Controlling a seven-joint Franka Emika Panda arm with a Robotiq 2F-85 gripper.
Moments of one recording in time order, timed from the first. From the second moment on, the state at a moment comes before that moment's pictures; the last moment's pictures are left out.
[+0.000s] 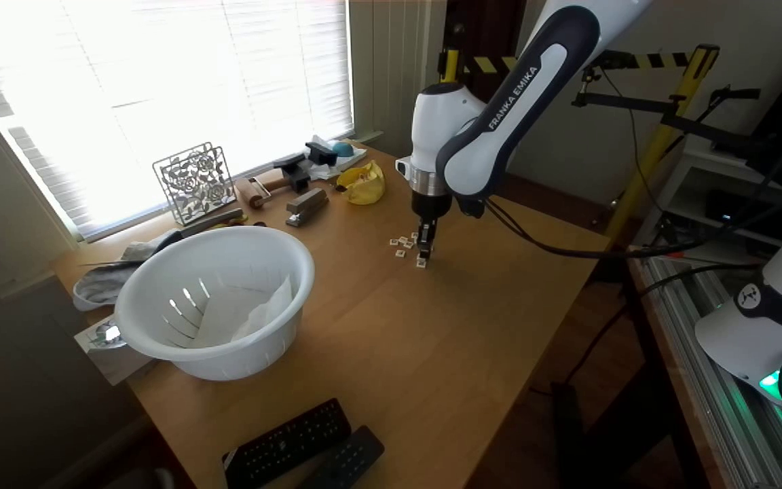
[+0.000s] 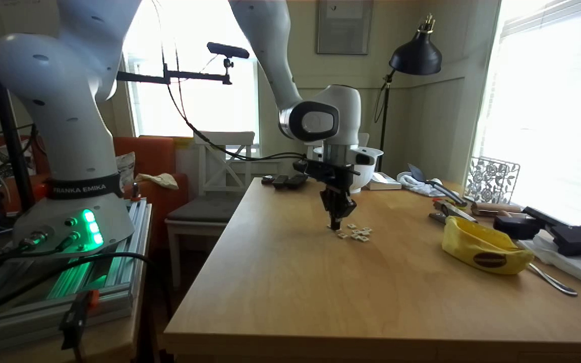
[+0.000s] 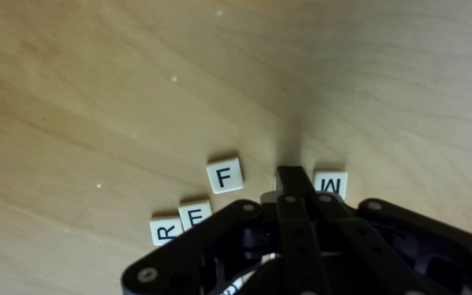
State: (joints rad) arm -0.20 0.53 -0.03 -2.16 -0.02 2.71 -0.23
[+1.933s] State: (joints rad) arm -0.26 0.49 0.00 -2.22 0.02 2.82 -0.23
